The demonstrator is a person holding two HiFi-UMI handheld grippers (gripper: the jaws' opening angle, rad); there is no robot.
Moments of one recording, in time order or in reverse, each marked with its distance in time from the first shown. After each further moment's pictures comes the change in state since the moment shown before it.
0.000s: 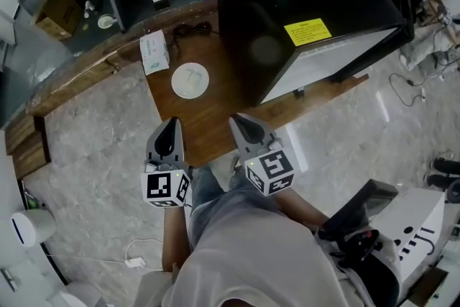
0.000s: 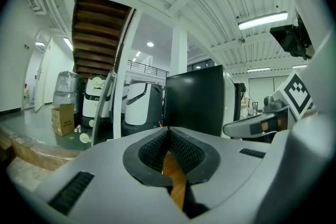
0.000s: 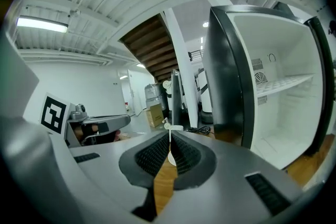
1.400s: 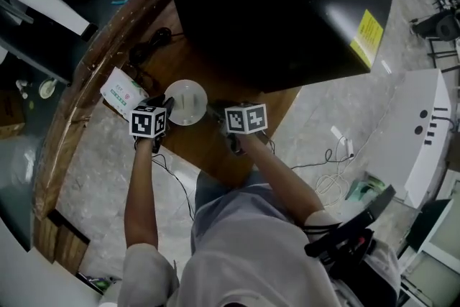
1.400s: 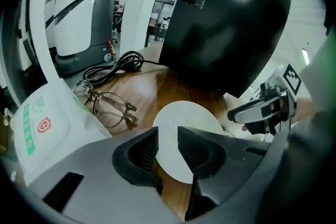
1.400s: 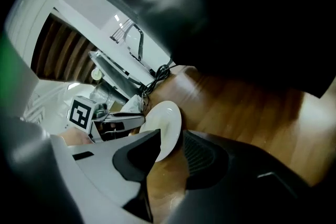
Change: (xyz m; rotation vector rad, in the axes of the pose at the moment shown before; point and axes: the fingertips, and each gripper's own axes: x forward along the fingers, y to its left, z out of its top) left arm 0.432 0.274 -0.290 0.173 0.915 -0.657; right arm 0.436 -0.166 -0.208 0.819 0.284 -0.326
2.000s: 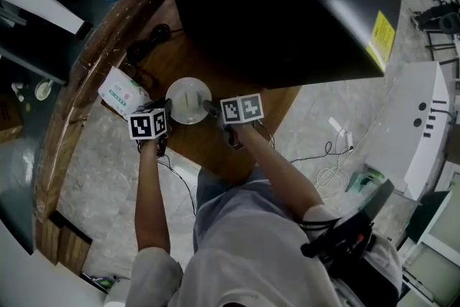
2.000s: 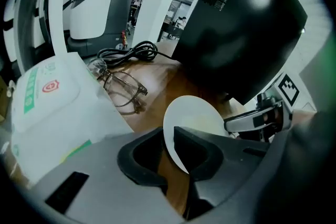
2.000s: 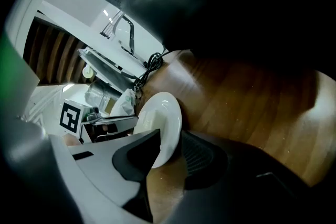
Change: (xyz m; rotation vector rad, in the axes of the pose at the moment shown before) left arm 0.008 0.016 -0.022 -0.159 0.014 0.009; right arm 0.036 -0.007 -0.011 0.080 0.096 -0.019
